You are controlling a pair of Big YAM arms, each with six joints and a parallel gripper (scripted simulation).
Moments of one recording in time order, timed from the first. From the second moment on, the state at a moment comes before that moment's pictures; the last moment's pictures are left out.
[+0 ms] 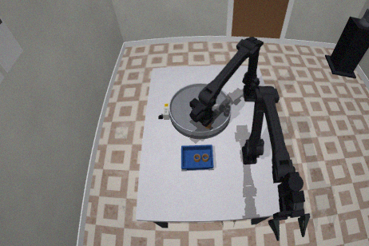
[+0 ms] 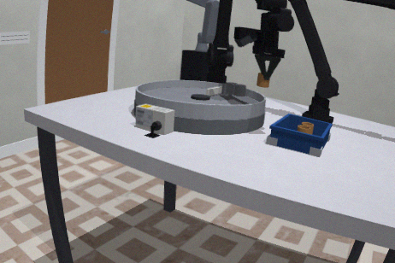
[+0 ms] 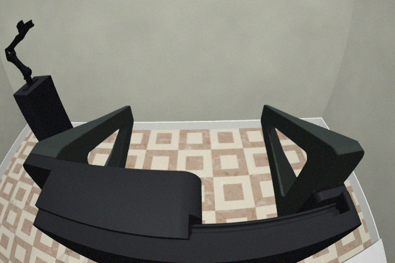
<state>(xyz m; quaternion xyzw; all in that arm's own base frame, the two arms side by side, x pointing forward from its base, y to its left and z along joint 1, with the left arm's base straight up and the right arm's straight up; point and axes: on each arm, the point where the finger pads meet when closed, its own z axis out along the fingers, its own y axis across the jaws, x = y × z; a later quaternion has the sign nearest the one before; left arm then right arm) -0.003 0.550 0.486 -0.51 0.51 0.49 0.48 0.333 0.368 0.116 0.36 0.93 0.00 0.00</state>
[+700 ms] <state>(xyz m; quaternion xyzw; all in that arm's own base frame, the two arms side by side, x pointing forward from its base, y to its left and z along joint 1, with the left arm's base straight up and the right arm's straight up) -0.003 0.550 0.486 -0.51 0.51 0.49 0.48 0.403 0.475 0.112 0.36 0.93 -0.01 0.00</state>
